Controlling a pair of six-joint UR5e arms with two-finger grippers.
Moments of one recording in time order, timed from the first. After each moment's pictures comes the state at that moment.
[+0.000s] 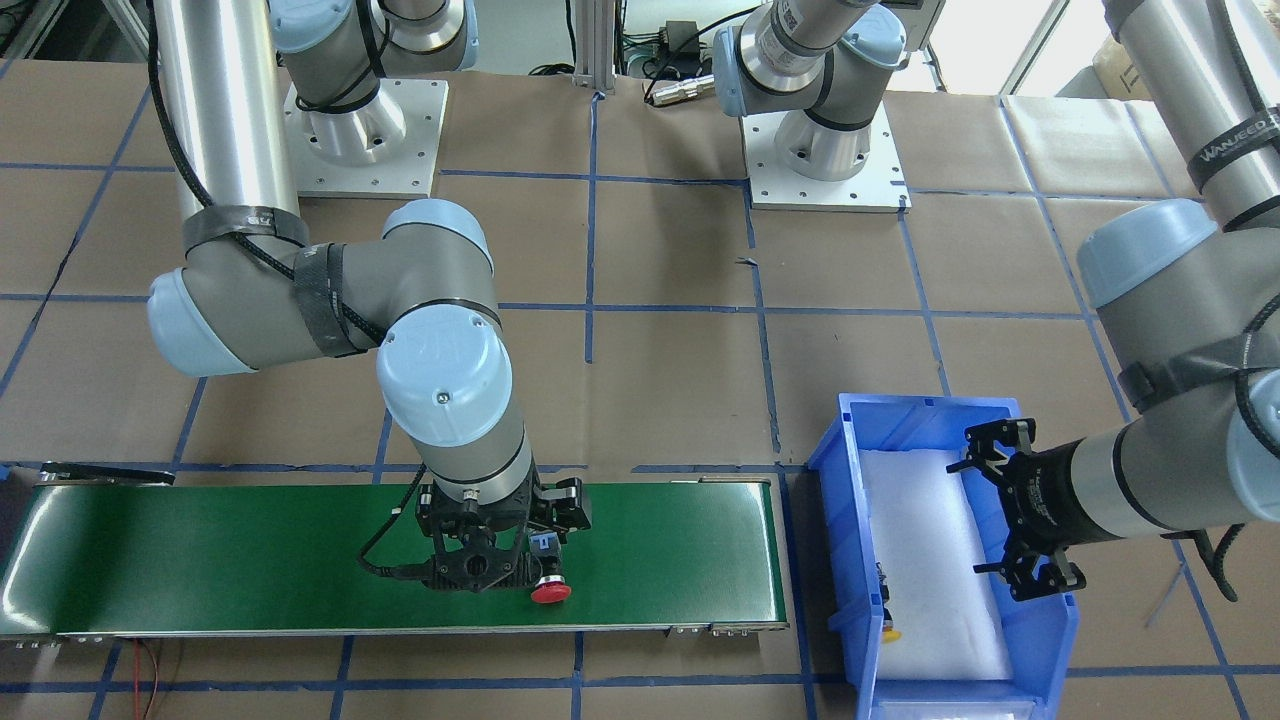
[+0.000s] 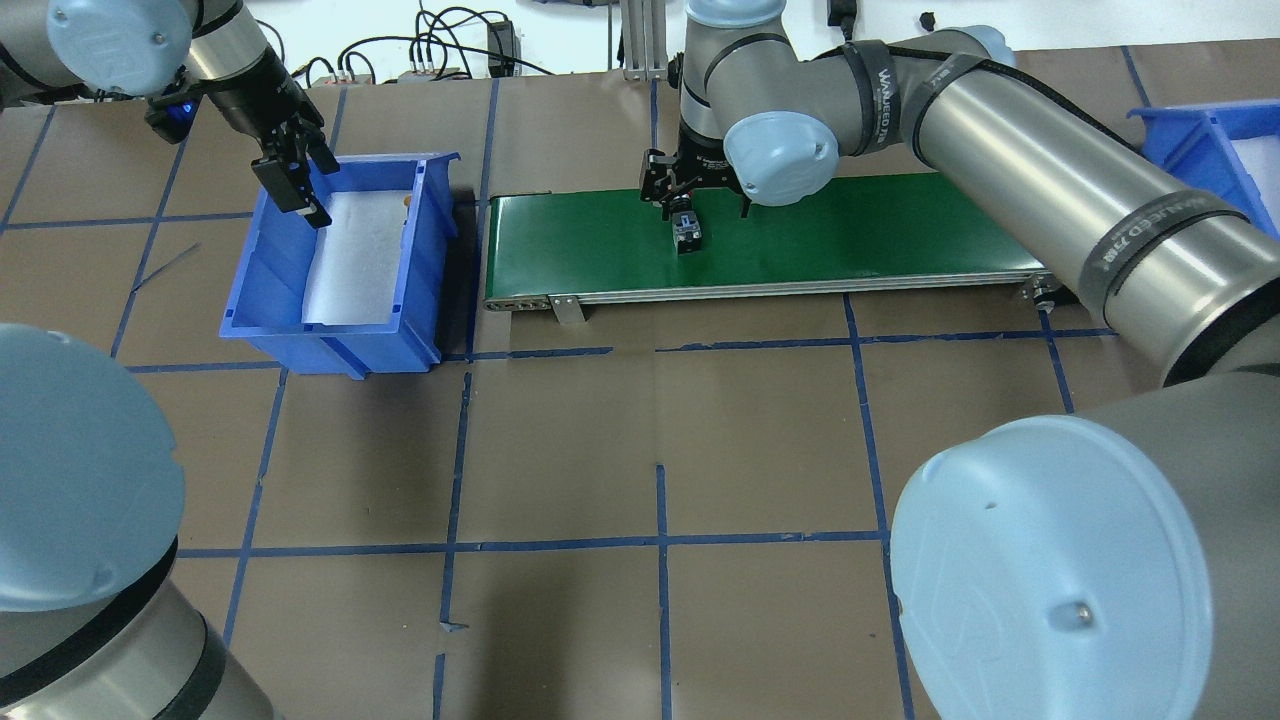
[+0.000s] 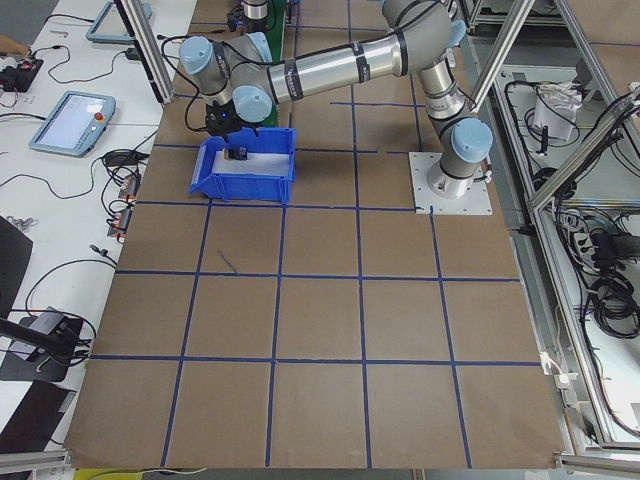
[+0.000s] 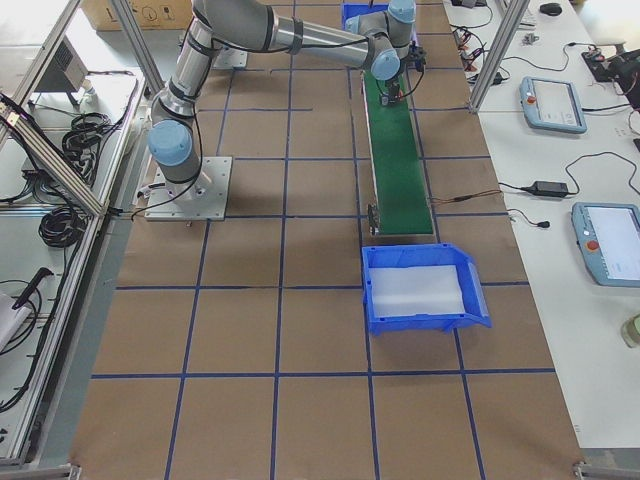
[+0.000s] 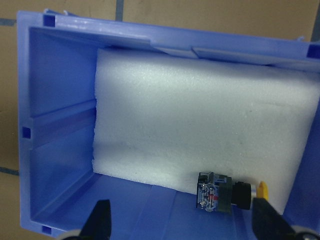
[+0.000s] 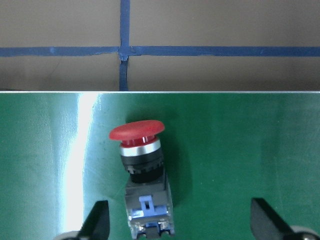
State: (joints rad) left arm -1.37 -2.13 -1.21 -1.58 1.51 -1.53; right arm 1.81 -0.96 1.33 -2.01 -1.53 0.22
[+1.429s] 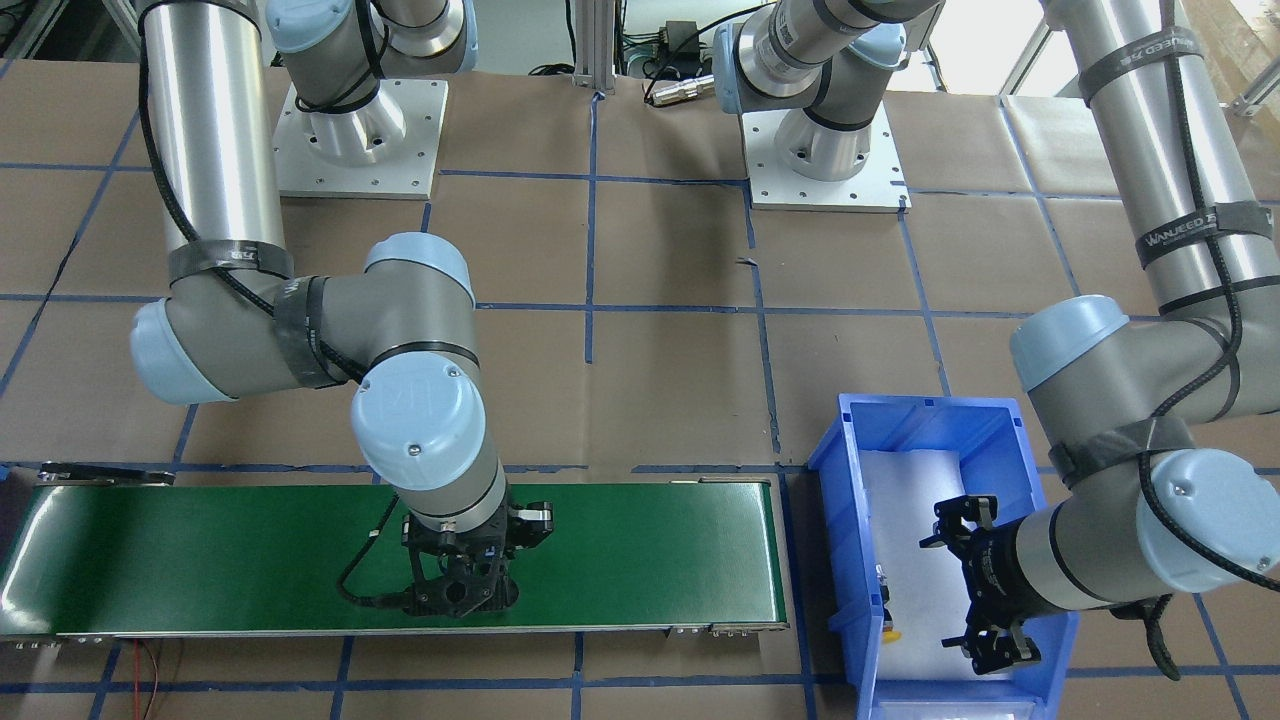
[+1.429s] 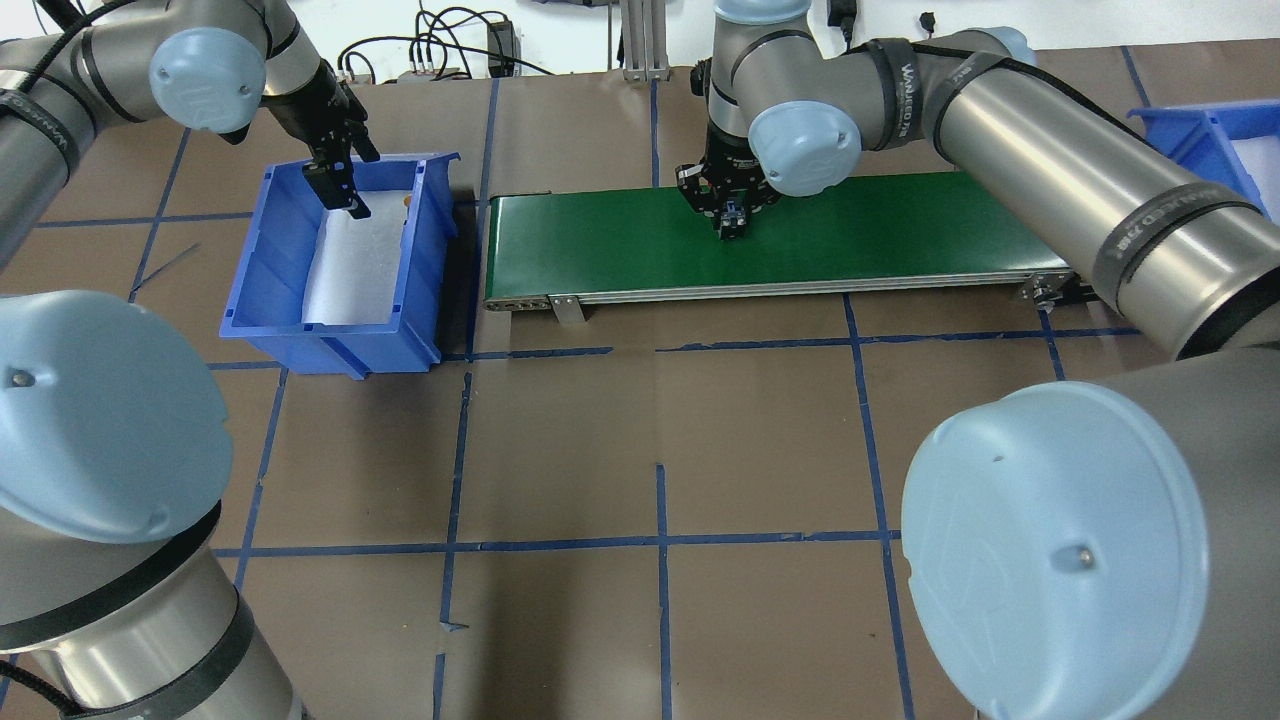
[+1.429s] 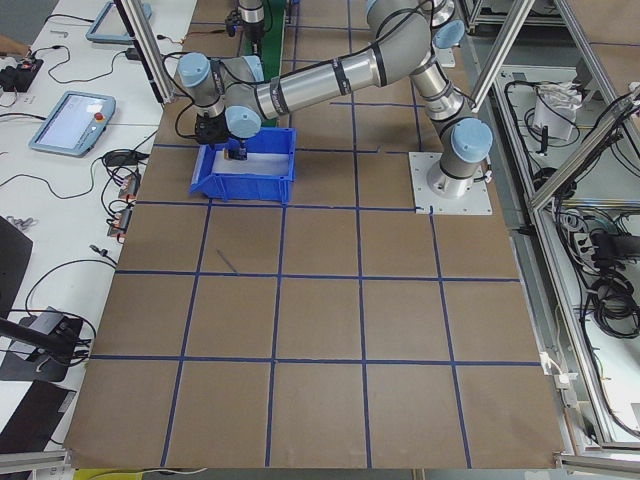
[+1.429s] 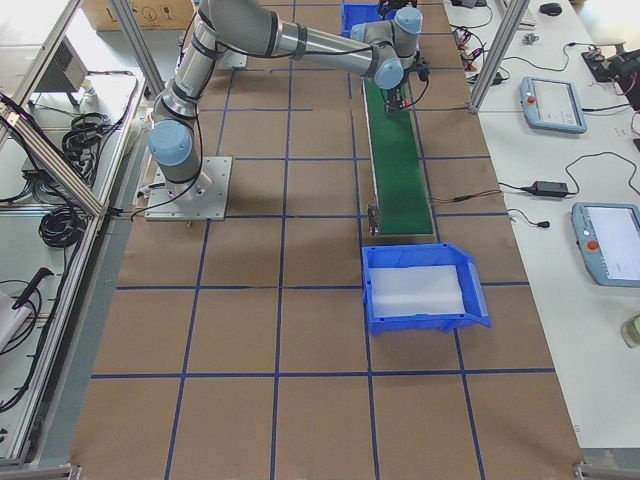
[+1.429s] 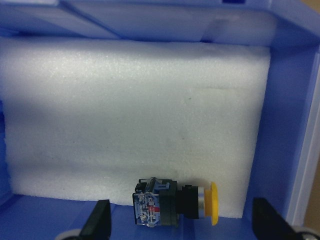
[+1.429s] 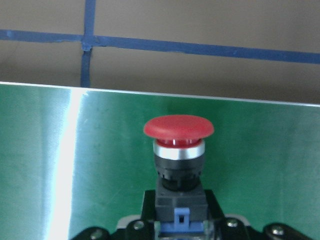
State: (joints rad) left arm -1.41 -2.23 -1.21 -1.34 1.50 -1.44; right arm 1.74 -0.96 1.33 -1.95 -1.55 0.07
